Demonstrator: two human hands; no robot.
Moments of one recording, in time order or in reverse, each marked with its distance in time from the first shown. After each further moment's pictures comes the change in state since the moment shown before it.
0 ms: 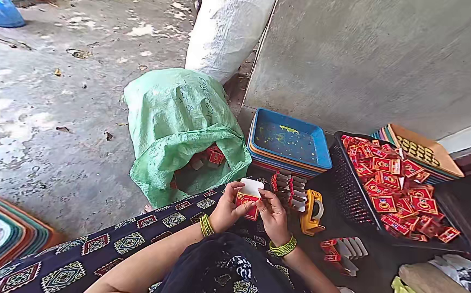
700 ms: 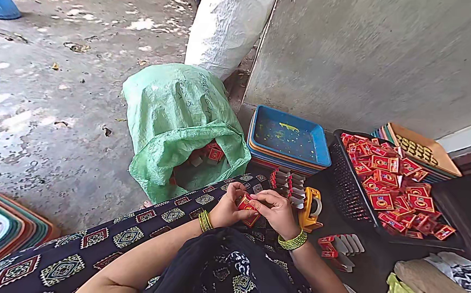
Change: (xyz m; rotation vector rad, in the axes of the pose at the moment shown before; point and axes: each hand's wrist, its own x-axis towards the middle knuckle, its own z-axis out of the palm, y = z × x) left_hand -0.005 -0.002 0.000 0.008 -0.161 -0.065; right_hand 0.017 -0.019 -0.023 -0.217 -0.195 0.047
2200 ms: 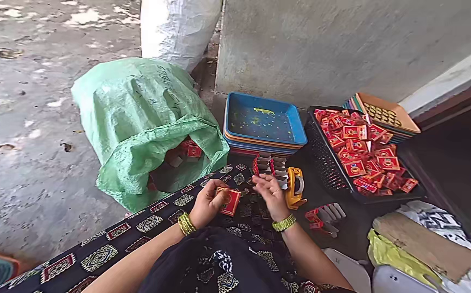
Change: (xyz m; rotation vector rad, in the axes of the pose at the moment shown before) left_hand -0.001 -0.009 0.002 0.049 0.087 -0.037; right_hand -0.033 0.051 -0.036 0.240 0.258 0.336
